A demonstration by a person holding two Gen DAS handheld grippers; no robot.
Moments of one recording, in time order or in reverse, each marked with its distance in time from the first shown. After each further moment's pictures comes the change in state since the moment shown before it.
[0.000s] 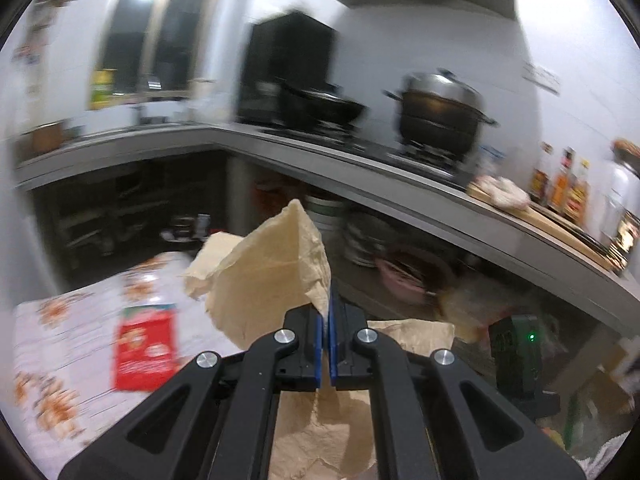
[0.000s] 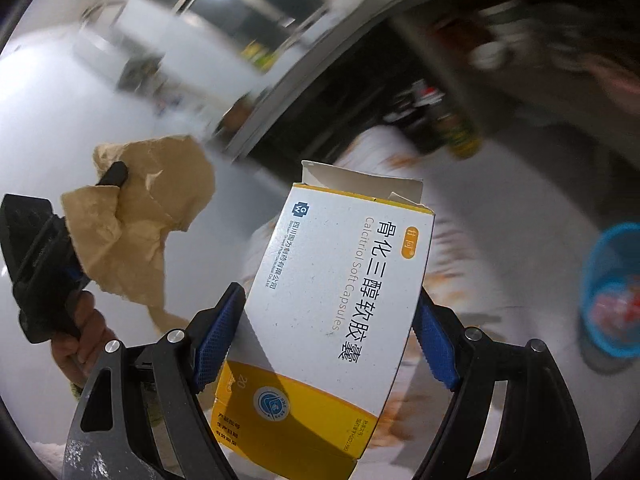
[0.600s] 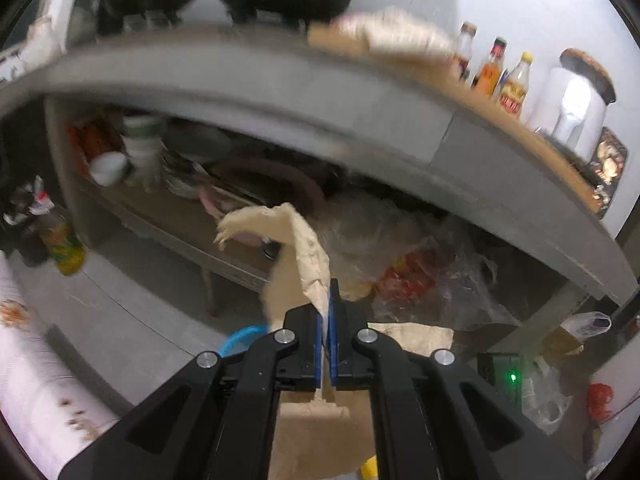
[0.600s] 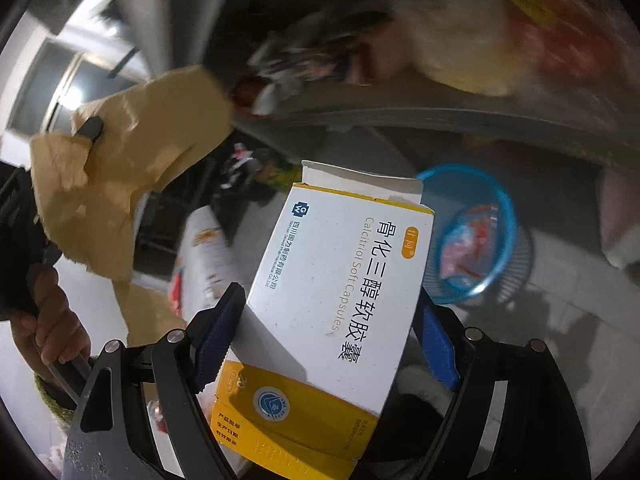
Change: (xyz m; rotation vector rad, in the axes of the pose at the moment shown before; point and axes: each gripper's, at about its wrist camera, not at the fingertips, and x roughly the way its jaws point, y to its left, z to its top) left arm 0.262 -0.206 -0.036 0.107 0.340 -0.402; right arm -0.132 -0.190 -0.053 0.421 -0.179 -0.352
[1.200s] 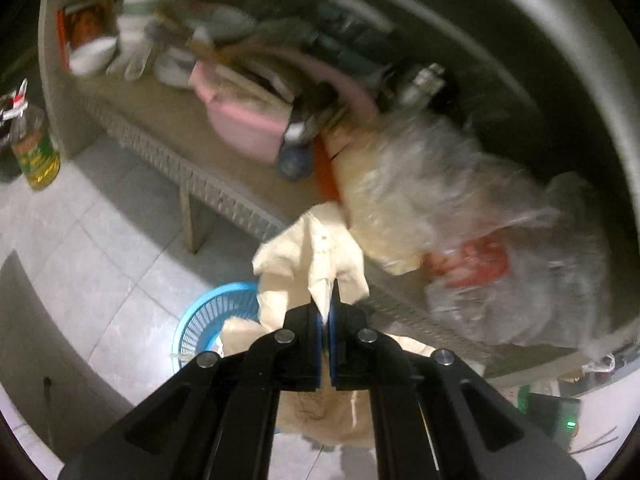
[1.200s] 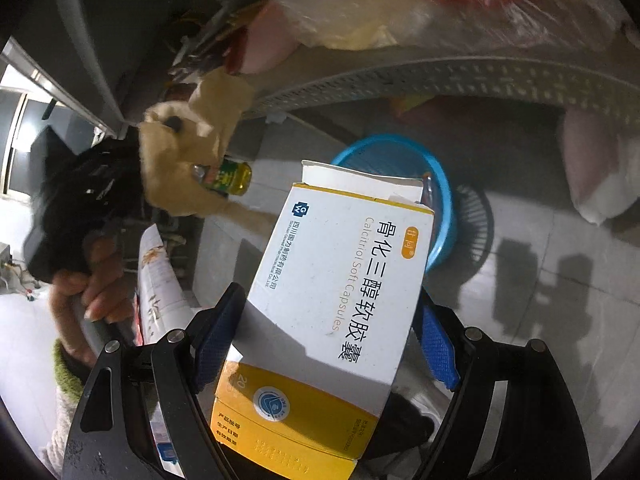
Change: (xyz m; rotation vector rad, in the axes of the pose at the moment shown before) left arm 0.190 0.062 -0.042 -0.201 0.220 0.025; right arm 0.016 -0.078 -0.006 0.166 0.055 -0.092
